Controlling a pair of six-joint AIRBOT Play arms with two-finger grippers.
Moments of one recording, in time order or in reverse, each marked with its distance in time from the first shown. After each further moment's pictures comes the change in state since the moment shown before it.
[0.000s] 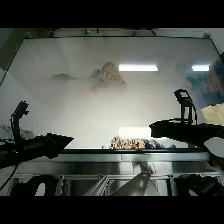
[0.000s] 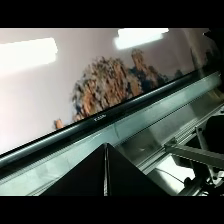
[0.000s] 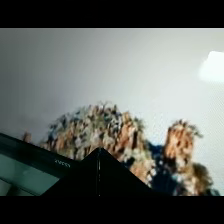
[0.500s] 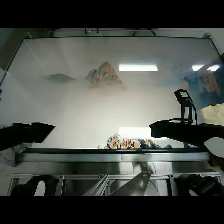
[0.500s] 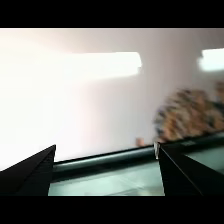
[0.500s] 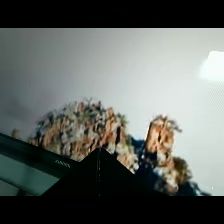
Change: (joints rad) left arm 0.225 -0.118 0.282 0.424 -0.061 -0.083; right arm 0.000 0.000 0.000 0.000 0.000 0.003
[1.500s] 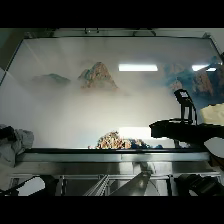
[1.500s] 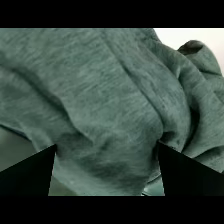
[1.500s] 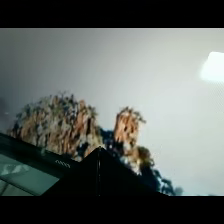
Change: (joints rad) left arm 0.396 -0.830 0.097 0.605 0.192 -0.040; right arm 0.001 0.000 0.000 0.000 -0.001 -0.003
